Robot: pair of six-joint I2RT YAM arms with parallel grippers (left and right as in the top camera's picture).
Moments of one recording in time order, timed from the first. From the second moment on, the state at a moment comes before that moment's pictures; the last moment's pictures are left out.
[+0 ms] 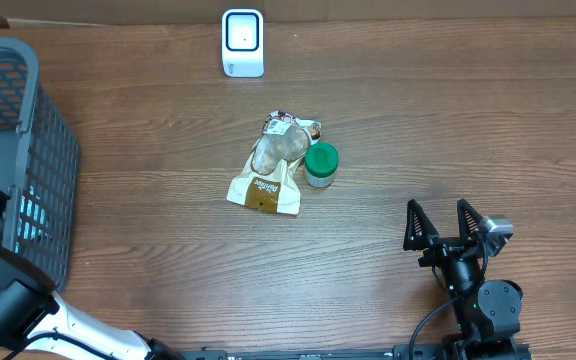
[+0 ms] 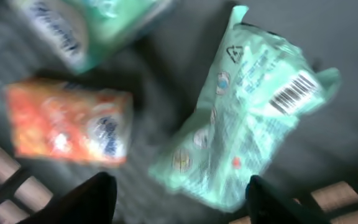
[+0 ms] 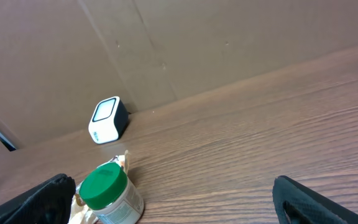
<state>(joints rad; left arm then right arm) 0.86 2.02 1.71 -1.23 -0.04 -0.20 0.13 0.03 0.02 -0.03 -0.02 0.38</state>
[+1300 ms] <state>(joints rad) 0.83 1.89 1.90 -1.22 0.11 -0.16 0.13 0.03 0.02 -0.03 -0.02 0.38</state>
